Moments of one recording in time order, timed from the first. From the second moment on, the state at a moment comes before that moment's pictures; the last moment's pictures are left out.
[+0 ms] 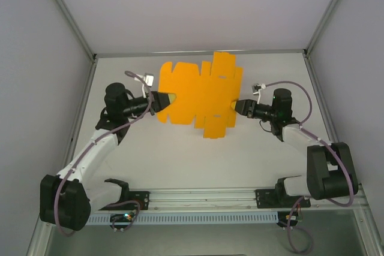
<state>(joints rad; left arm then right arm) -0.32 1.12 0.74 0.28 0.97 -0.69 0.05 1.34 0.57 0.42 -0.94 0.61</state>
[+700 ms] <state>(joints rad) -0.40 1.12 0.80 0.07 0.68 -0.54 0.24 1.08 0.87 -0.30 -0.46 0.33</state>
